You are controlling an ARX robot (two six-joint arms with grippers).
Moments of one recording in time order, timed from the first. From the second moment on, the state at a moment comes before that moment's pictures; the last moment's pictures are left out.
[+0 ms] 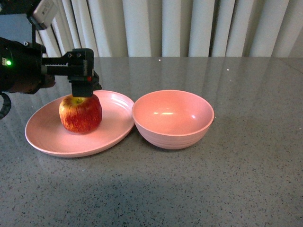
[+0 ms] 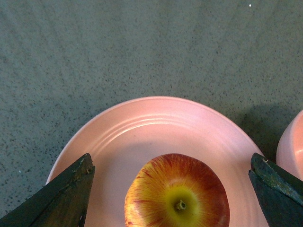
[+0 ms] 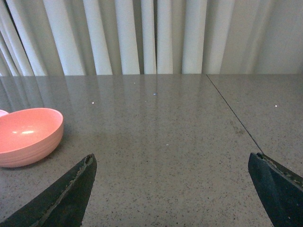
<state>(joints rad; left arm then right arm) -0.20 1.65 0.88 0.28 0.06 -0.03 0.00 0.00 0.01 0.00 0.00 0.01</state>
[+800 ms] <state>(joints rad) -0.21 1.75 0.93 0.18 0.01 -0.03 0.00 0.00 0.01 0.00 0.00 0.01</state>
